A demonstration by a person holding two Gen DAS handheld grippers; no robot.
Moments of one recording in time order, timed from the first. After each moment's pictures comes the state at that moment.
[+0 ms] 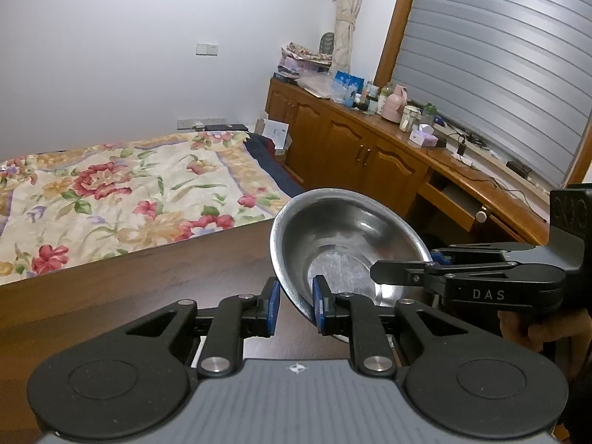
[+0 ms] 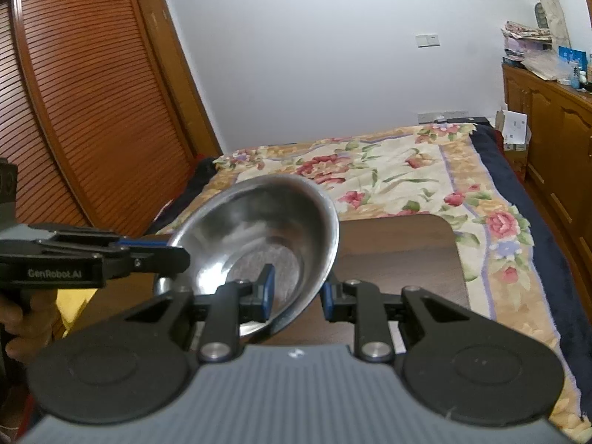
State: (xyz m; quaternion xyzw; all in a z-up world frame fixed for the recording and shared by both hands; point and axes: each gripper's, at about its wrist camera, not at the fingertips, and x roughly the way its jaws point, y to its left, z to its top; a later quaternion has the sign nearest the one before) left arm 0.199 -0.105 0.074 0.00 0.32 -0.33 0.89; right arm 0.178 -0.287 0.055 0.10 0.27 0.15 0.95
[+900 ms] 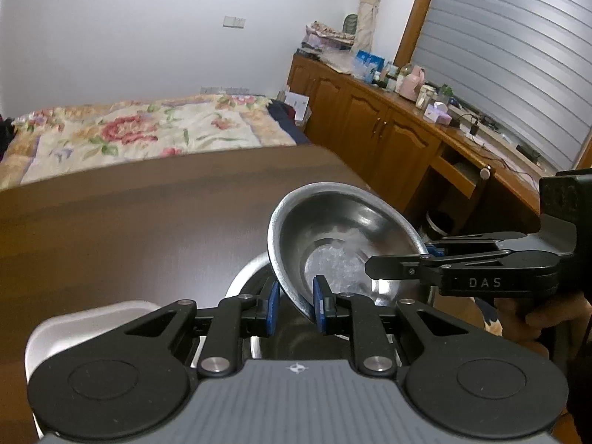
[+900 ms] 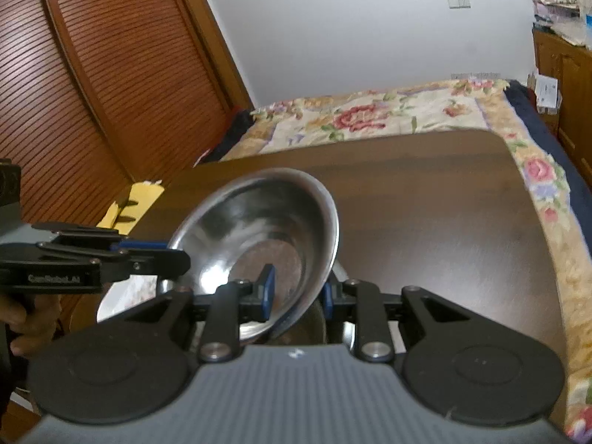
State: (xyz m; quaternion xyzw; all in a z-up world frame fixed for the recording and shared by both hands) left arm 0.112 -0.051 0.017 -0.01 0.36 -0.30 0.88; right arm 0.123 -0.237 0.003 0.11 0.32 0.20 0.92
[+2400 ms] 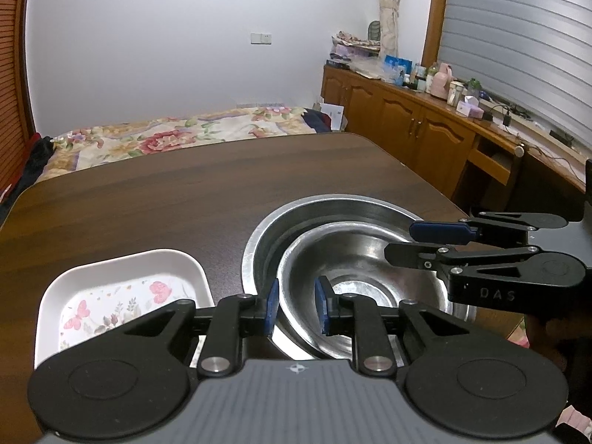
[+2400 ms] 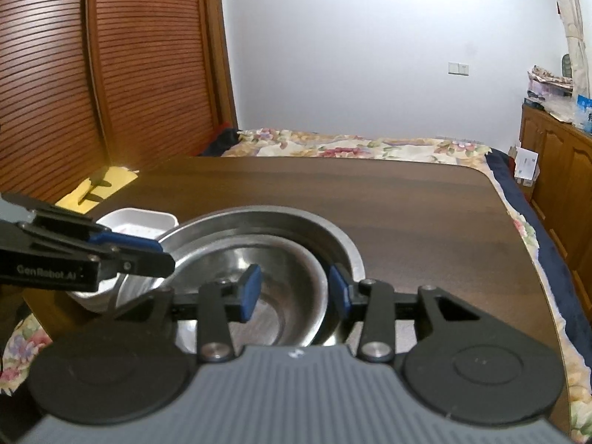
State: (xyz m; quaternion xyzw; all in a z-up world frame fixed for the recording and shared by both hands) left arm 0.072 -0.054 -0.026 0.03 0.32 -0.23 0.92; right arm 0.090 -0.212 -0.021 0.01 0.23 0.15 0.96
